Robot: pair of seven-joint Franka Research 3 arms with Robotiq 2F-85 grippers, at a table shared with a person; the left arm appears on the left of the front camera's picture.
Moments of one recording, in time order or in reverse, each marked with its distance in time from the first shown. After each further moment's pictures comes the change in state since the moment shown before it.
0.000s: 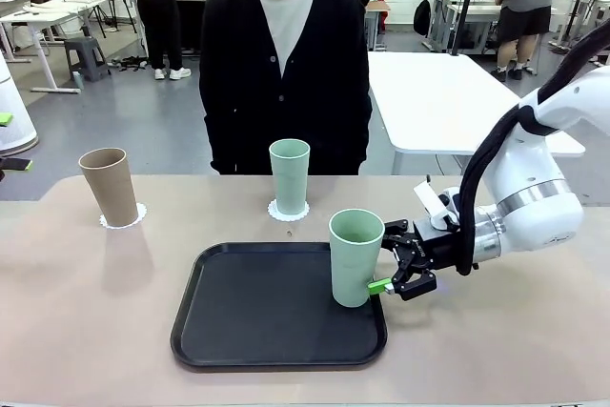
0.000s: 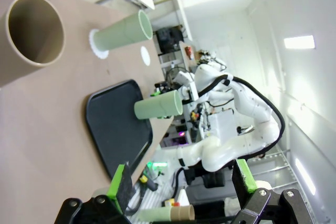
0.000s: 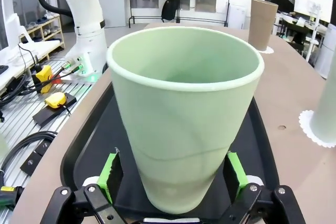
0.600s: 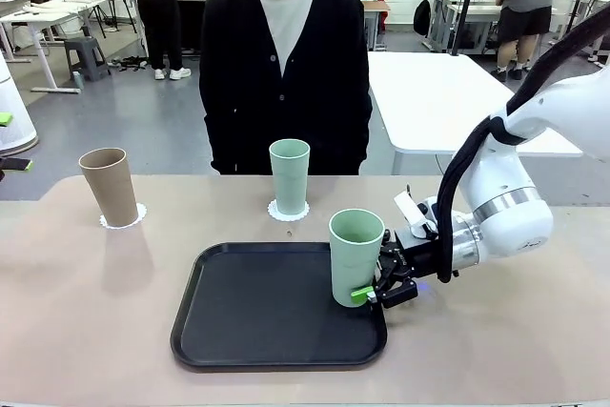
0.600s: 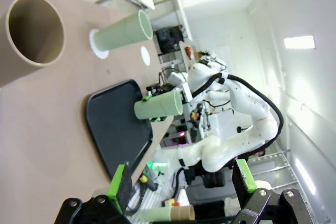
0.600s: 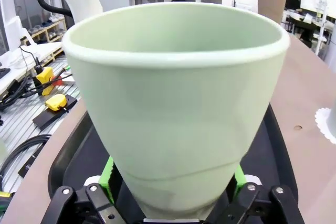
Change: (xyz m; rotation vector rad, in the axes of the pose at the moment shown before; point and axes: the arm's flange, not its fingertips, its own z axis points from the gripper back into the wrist) left arm 0.000 0.000 0.000 0.000 0.000 0.000; right arm -0.014 -0.006 -0.030 0.041 -0.012 -0.032
